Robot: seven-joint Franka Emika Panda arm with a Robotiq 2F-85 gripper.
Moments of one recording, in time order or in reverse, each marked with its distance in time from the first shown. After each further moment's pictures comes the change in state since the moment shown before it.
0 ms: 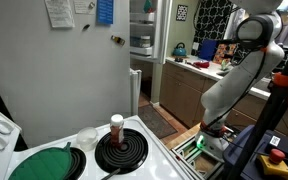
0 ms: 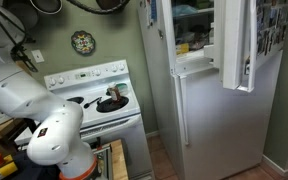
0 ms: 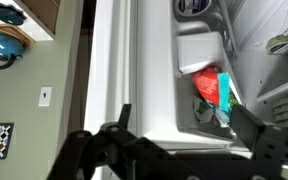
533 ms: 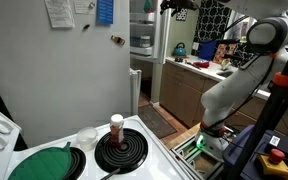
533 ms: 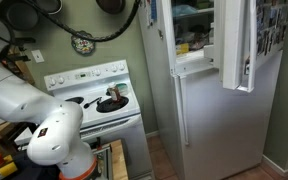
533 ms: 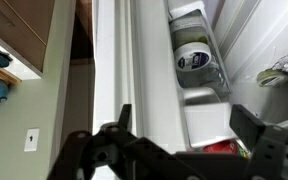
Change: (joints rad) arm 0.006 -0.127 -0.058 -0.321 0.117 0.099 -0.053
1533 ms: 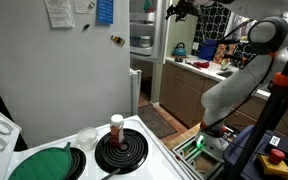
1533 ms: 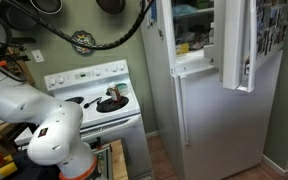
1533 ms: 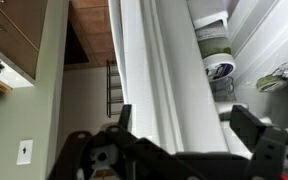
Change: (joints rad) arm 0.007 -0.013 -0.125 -0.078 0.109 0.050 -0.183
